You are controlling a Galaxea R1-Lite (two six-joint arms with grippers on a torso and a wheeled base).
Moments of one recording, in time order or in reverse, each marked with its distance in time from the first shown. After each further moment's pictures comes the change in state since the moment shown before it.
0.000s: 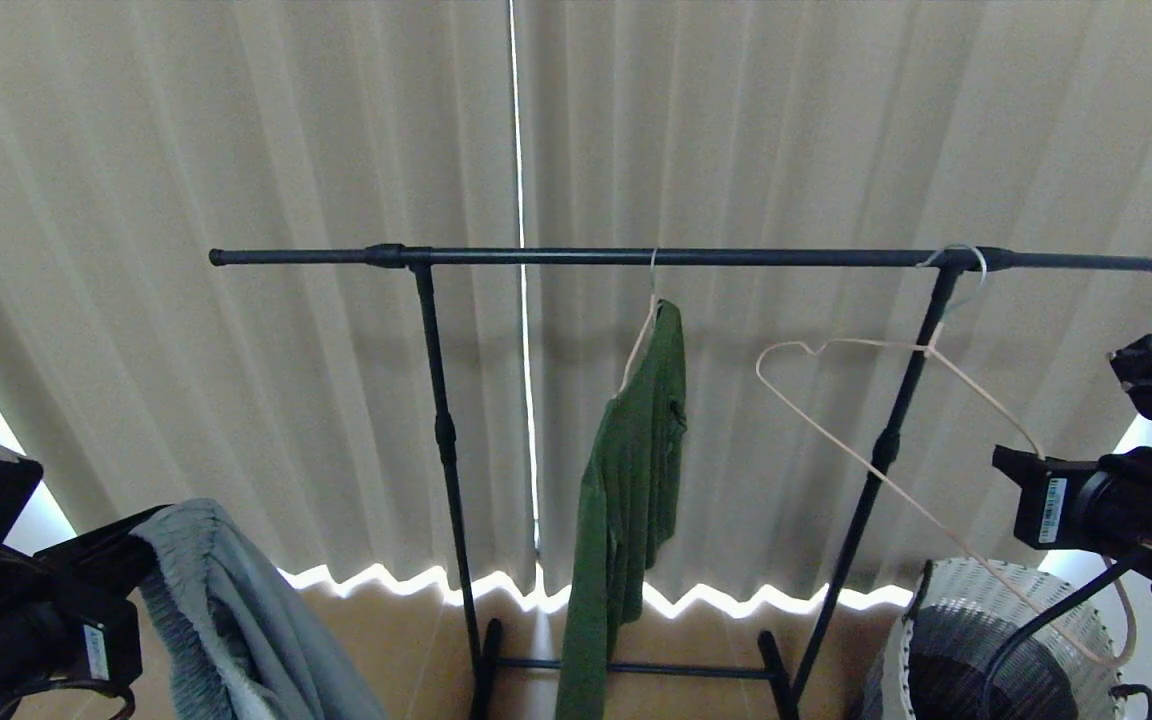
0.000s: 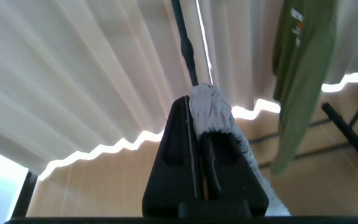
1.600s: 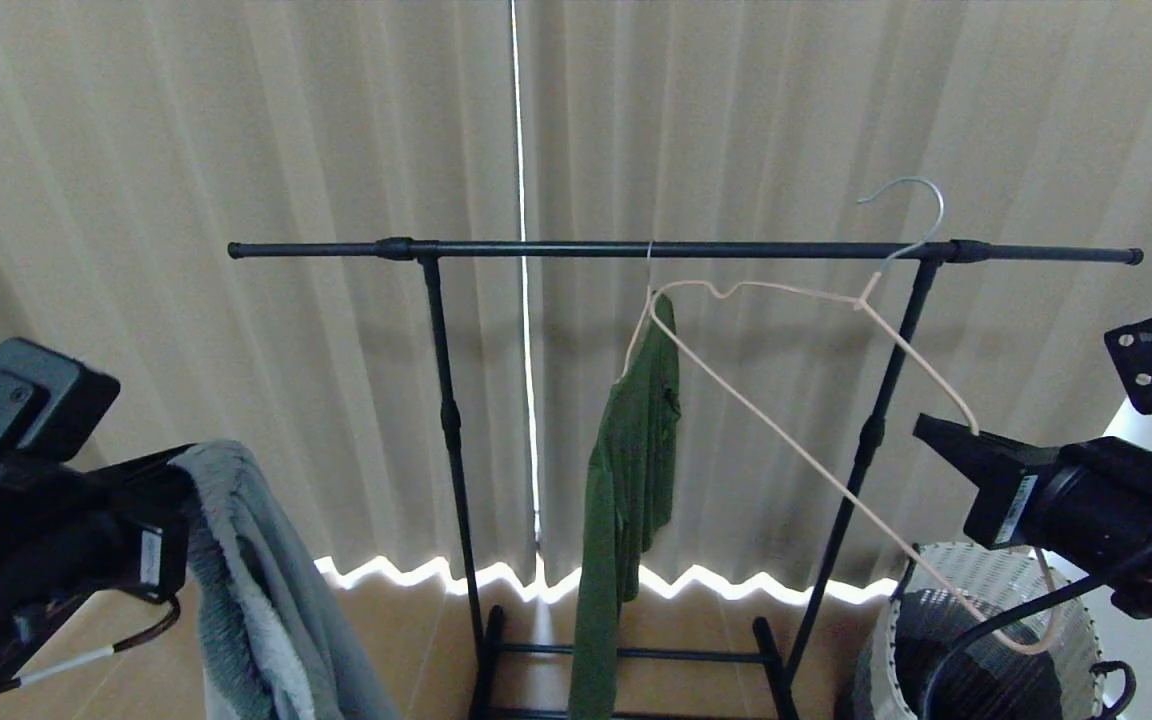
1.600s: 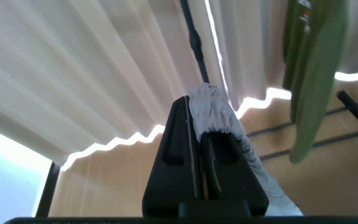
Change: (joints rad) left arm -0.010 0.148 -0.169 0.033 0.059 0.049; right arm 0.217 0.002 0.060 -0.267 0.073 0.063
